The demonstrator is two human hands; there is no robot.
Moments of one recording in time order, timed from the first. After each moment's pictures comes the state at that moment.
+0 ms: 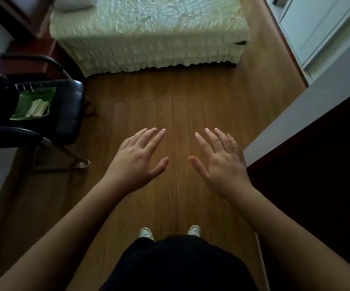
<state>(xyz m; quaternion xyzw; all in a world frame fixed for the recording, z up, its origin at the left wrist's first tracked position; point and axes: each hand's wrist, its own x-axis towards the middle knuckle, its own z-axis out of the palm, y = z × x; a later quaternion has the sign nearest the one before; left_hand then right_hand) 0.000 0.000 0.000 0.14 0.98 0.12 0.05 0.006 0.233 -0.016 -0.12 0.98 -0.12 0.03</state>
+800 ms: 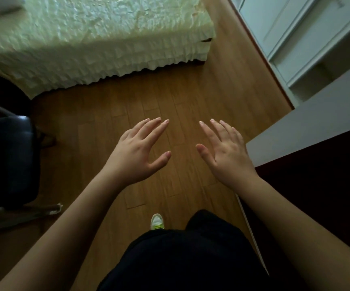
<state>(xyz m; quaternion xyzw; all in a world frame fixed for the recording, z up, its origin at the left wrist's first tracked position) -0.279 0.010 -0.010 0.28 0.93 0.20 0.08 -0.223 0.251 -0.019 0.01 0.99 -0.15 0.04</state>
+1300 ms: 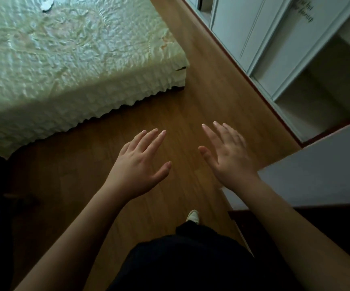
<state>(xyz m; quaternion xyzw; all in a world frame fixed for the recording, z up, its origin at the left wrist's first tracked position) -0.489 0.188 0.003 0.30 0.94 0.15 0.09 -0.420 0.423 -0.017 0.08 0.98 -0.17 -0.01</state>
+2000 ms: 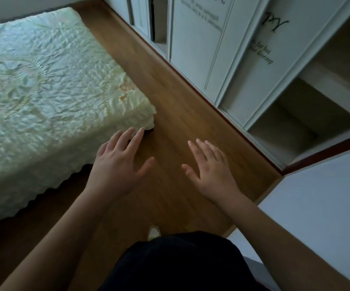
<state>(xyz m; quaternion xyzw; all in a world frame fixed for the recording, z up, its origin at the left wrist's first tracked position) -0.881 0.359 0.014 0.36 0.93 0.12 0.04 -0.746 0.563 -0.027 0.17 0.97 -0.15 0.01</state>
